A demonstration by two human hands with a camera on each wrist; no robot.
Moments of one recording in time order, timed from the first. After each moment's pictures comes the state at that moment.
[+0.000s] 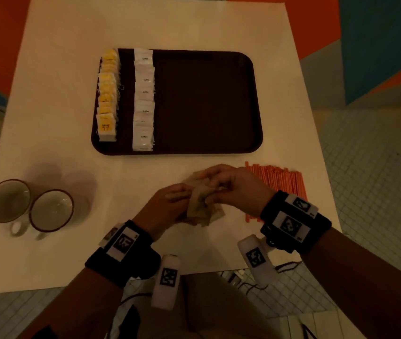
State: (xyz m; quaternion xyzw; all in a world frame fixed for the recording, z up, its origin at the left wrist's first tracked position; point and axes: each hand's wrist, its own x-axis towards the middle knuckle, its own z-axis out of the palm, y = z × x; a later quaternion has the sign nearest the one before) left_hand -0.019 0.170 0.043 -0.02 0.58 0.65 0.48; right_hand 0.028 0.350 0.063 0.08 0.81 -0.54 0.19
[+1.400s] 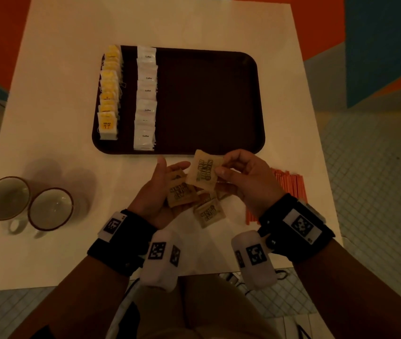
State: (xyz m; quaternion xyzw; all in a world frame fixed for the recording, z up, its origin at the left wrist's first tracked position) left_hand -0.042 0.177 0.045 -0.19 0.47 0.71 0.49; right_hand 0.023 0.344 0.080 0.28 0.55 -0.78 0.06
